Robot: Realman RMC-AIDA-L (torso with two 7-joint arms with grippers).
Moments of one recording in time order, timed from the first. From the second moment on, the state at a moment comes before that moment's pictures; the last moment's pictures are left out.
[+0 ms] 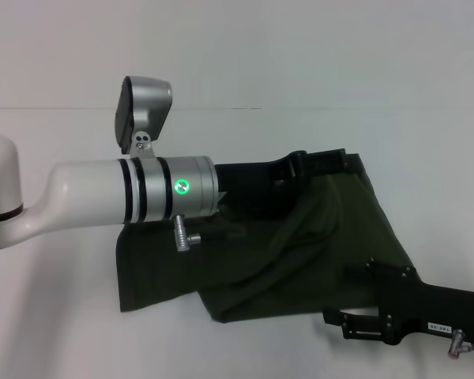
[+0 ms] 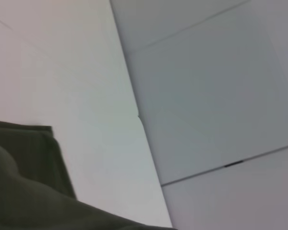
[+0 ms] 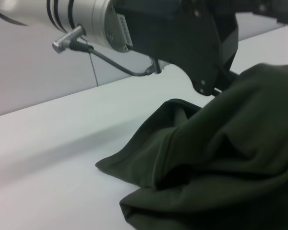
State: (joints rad) left arm -0.92 -2.17 0.72 0.30 1.90 1.21 -2.26; right arm 0.39 2.09 -0.91 -0.49 -1.81 -1.36 1.09
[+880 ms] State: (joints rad) left arm -1.08 -2.16 1.14 0.42 1.93 1.20 -2.38; right arm 0.37 2.09 -0.91 -0.48 -1.82 -1.37 1.09
